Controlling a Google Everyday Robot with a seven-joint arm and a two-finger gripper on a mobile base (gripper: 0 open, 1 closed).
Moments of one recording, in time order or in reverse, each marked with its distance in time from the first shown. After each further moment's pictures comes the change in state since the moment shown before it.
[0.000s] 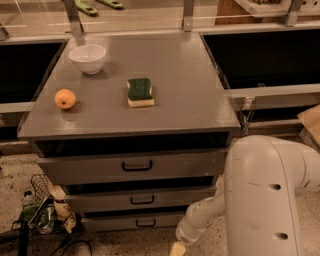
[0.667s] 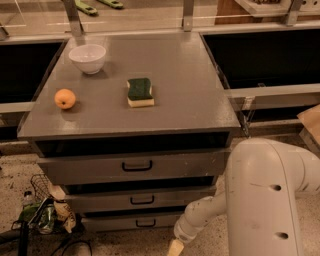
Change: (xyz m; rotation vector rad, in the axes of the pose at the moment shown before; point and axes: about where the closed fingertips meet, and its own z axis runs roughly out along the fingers) arm -0.012 -0.011 0.008 0.009 -0.032 -0.041
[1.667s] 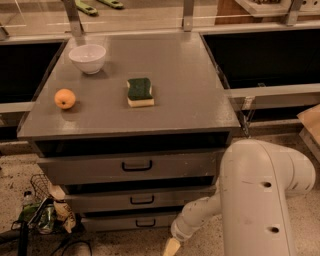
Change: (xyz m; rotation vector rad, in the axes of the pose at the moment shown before) arm -0.011 -0.010 0.018 0.015 -0.029 -0.015
